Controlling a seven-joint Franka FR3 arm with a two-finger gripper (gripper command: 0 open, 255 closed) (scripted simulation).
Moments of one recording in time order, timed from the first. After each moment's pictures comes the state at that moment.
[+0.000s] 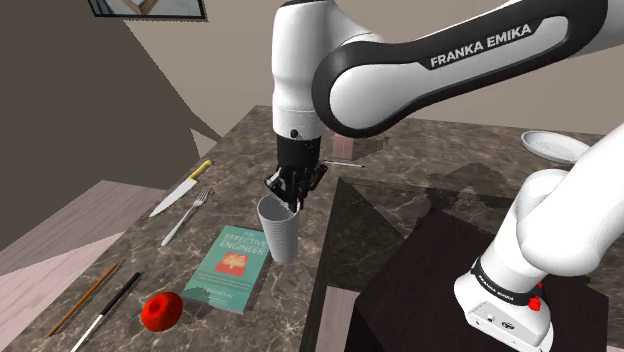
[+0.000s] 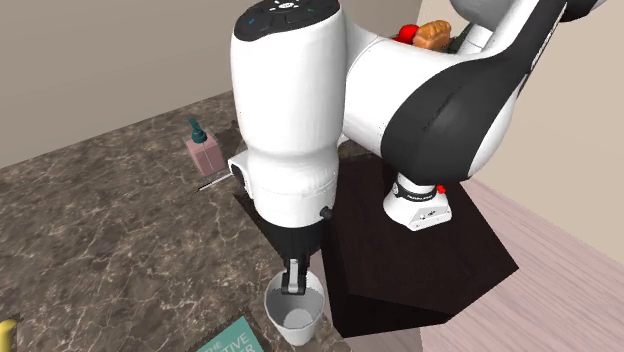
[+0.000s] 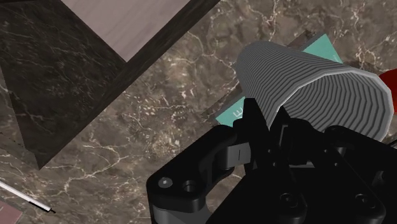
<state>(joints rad) 0.16 -0.25 0.48 -2.17 0.19 2.01 0.71</state>
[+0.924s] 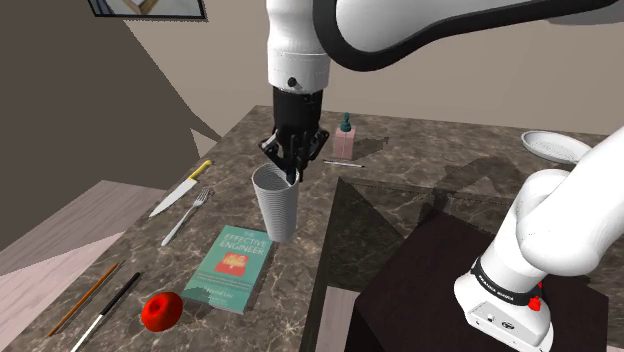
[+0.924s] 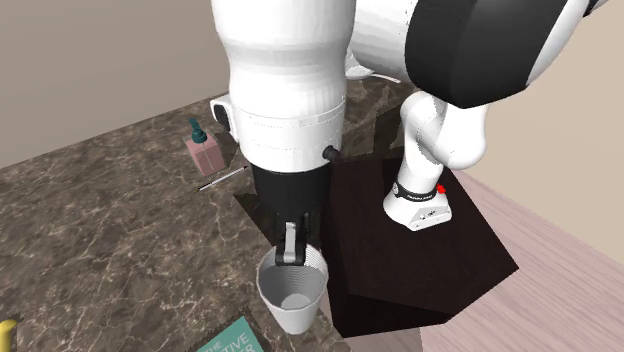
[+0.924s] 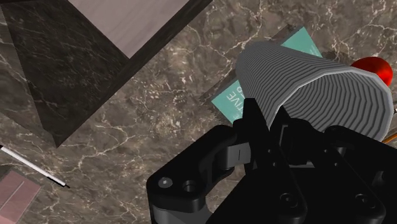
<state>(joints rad) 0.16 -0.27 0.46 -2.00 0.19 1.82 0.72</state>
